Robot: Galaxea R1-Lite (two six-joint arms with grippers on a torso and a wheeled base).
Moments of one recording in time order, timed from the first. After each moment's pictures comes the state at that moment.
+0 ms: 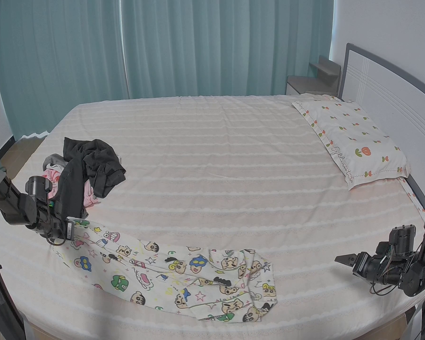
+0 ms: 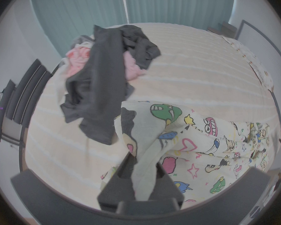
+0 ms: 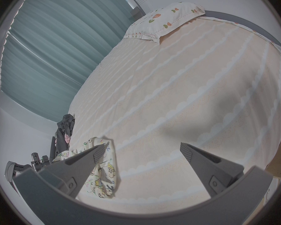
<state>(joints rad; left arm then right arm) 0.31 2.11 -0.95 -0.16 -0.05 0.19 -0.02 2.09 -0.02 -1.31 0.25 0.61</state>
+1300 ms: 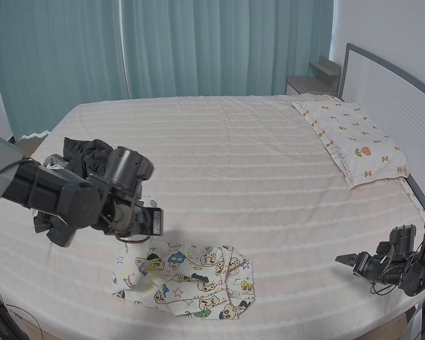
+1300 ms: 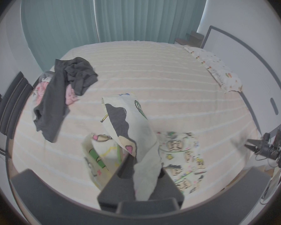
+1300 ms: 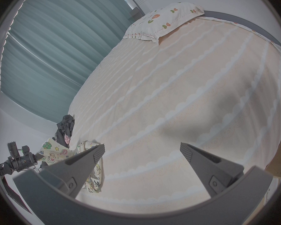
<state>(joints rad) -0.52 1.94 -1.09 0.06 0.20 -0.39 -0.03 2.09 -0.02 -1.31 0.25 0.61</state>
